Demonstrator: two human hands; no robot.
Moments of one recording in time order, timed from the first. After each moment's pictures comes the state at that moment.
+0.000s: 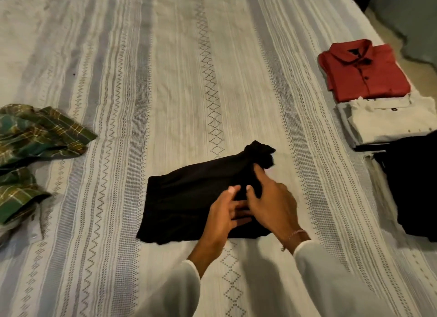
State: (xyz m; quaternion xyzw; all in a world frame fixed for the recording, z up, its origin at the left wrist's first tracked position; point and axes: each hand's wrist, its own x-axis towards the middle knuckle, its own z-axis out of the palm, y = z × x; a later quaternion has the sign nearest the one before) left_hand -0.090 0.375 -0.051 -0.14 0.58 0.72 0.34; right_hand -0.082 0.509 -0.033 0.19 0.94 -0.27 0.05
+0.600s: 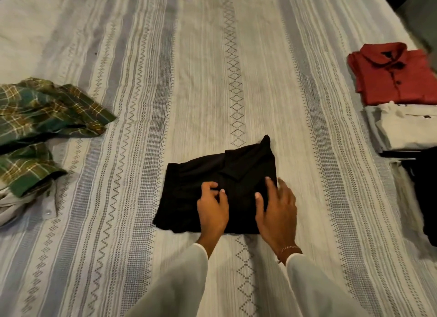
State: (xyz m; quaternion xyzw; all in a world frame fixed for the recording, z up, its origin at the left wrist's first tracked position) left_hand -0.110 0.323 -0.123 -0.16 0.83 0.52 0.09; right_hand -0.059 0.465 -0.129 0.22 0.95 -0.23 -0.04
